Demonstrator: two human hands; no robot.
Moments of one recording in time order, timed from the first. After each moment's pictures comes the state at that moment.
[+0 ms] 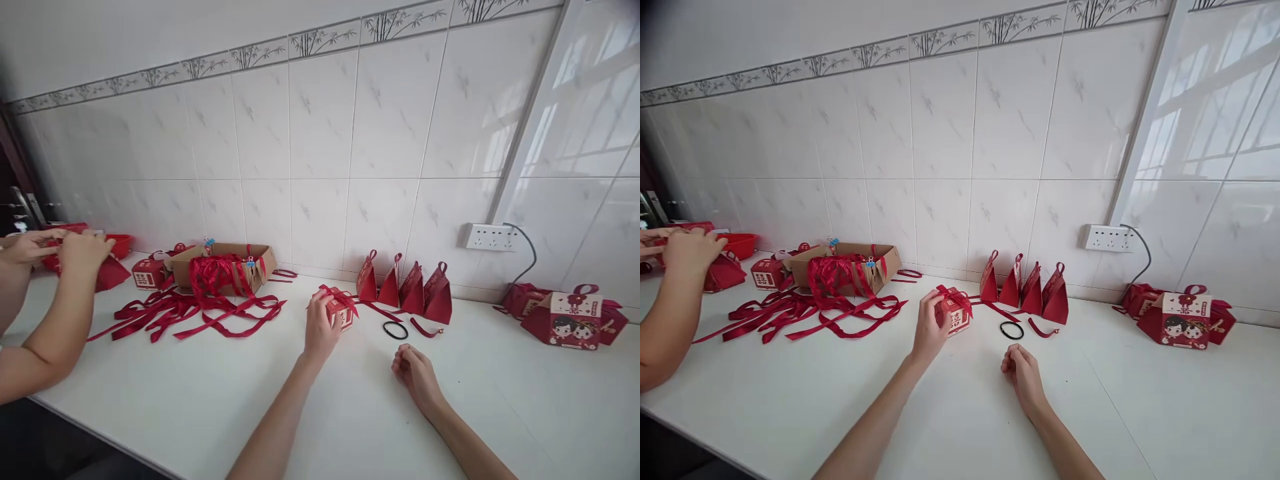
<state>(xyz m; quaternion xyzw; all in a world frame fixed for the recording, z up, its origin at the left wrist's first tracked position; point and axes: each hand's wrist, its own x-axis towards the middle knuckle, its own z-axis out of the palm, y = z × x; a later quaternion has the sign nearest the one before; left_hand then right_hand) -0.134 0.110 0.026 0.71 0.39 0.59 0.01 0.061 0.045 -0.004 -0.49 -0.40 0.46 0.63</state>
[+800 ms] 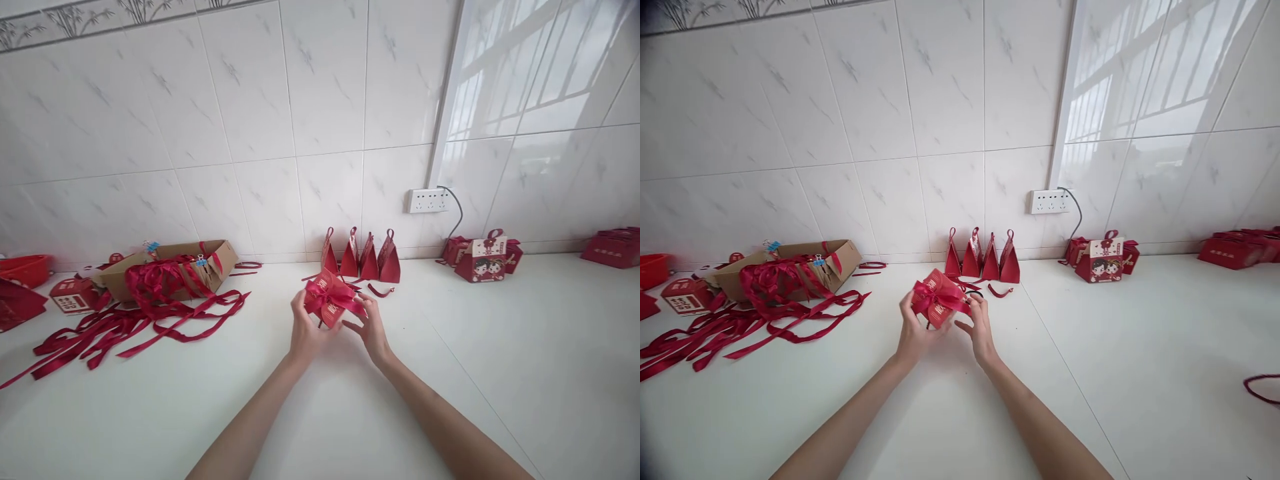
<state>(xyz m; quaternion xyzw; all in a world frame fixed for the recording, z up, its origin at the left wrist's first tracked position) -0.090 0.078 0.005 0.74 0.34 0.57 0.14 0.057 0.033 0.013 -0.40 -0.39 0.46 0.68</state>
